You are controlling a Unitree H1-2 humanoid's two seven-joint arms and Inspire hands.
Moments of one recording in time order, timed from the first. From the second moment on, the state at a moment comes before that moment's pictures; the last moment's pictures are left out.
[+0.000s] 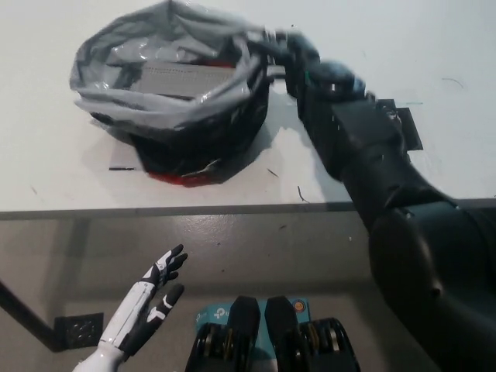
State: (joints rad) left_arm 0.00 0.22 -0.10 0.01 0.10 -0.19 -0.18; right_arm -1.38 0.08 -0.31 1.25 0.04 0.23 -0.13
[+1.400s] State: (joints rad) left_arm 0.02 0.20 -0.10 0.02 0.10 -0.20 -0.18; right_arm -1.73 0.08 -0.40 1.11 0.27 0.40 -0.12
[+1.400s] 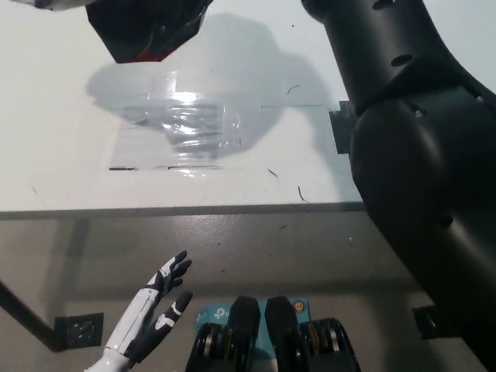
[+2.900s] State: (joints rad) left_arm 0.02 0.20 -0.08 0.02 0.10 -0.20 -0.18; right_arm -1.02 -0.06 -0.11 0.96 0.22 0.44 0.00
